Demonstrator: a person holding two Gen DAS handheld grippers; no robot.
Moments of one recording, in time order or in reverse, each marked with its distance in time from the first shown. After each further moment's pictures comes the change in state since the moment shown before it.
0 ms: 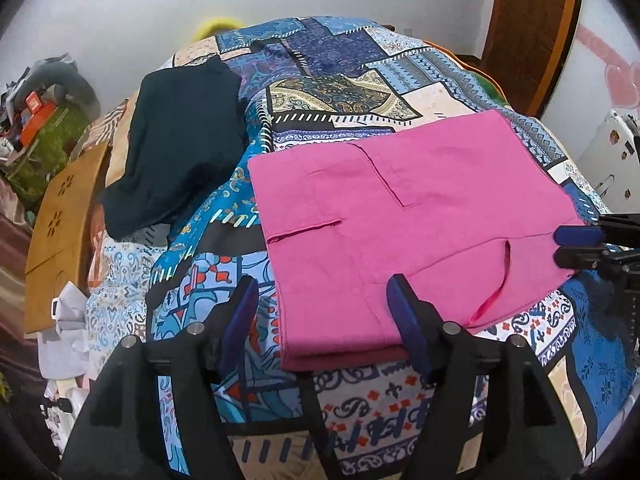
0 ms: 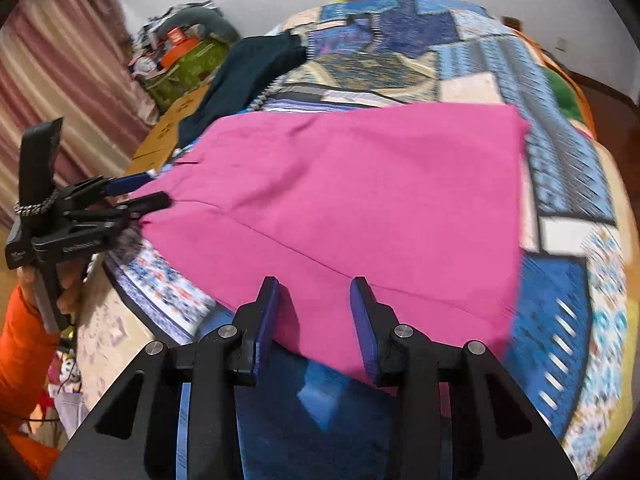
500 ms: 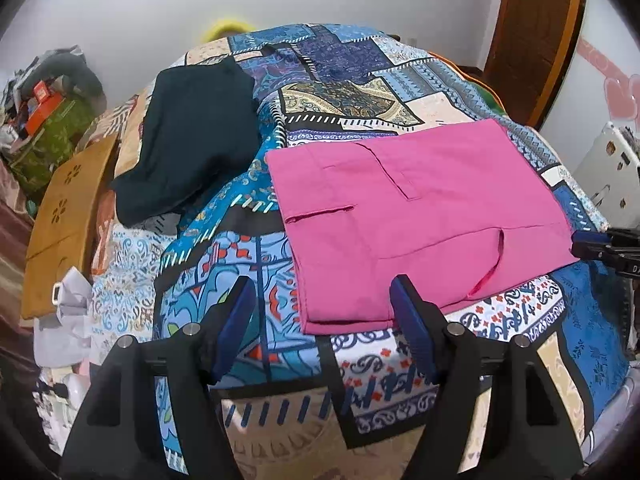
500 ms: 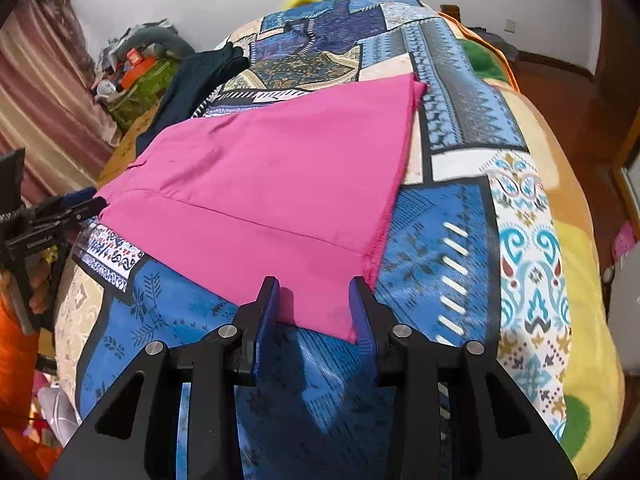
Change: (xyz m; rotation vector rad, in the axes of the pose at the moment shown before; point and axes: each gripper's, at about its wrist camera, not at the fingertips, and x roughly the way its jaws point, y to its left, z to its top) left arm -0.018 0.013 -0.016 -0.049 -0.026 -0.018; right arm -0.033 -0.041 -0.035 0.109 -0.031 -0.090
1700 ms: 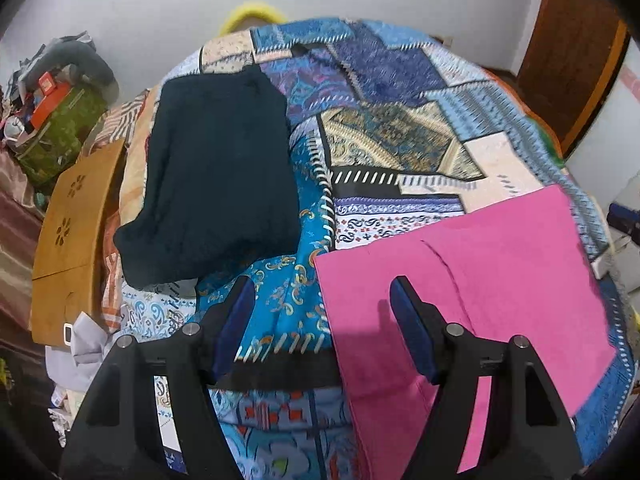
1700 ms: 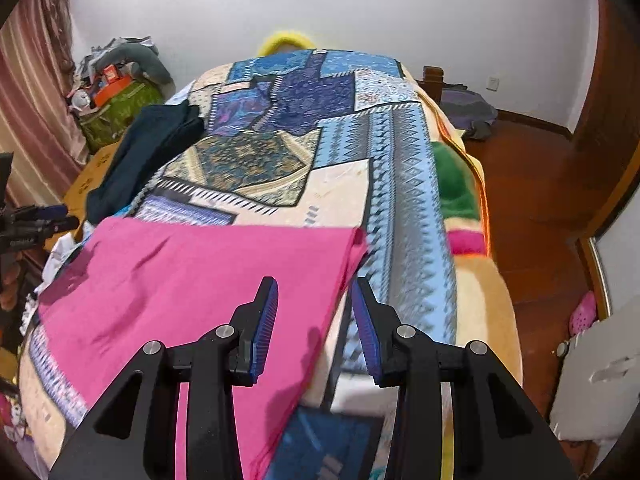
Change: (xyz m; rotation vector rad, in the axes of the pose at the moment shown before) left arm 0.069 0.041 0.115 -0.052 0.084 0.069; right arm 0.009 -0.034 0.132 -0.101 -0.120 -0.169
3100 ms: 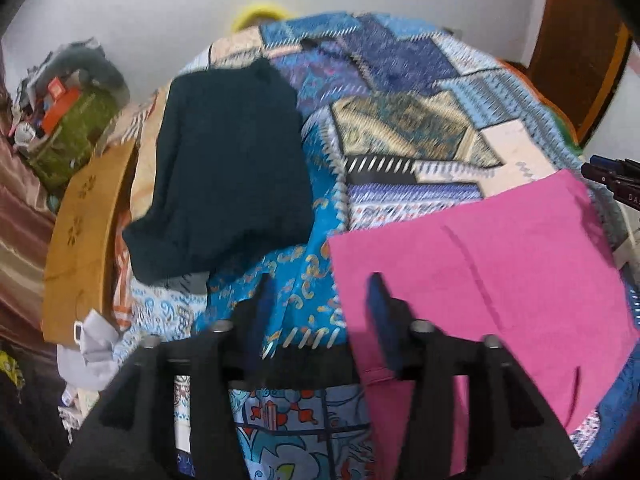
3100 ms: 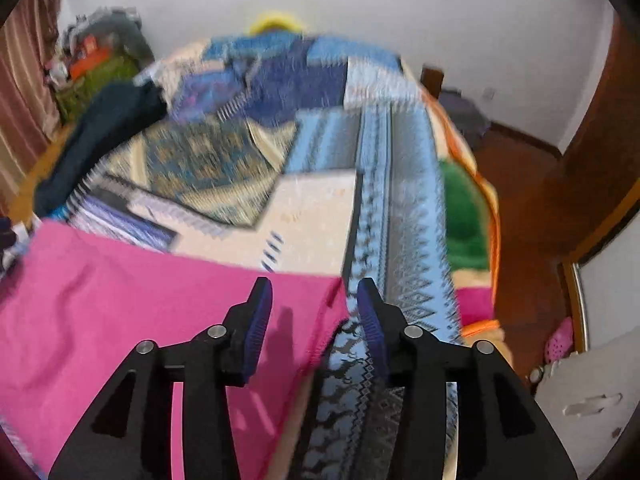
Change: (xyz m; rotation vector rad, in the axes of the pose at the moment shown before) left arm -0.003 -0.003 -0.010 0.026 -0.026 0.065; right arm 0.051 -0.001 0.036 -0.085 0.013 -0.089
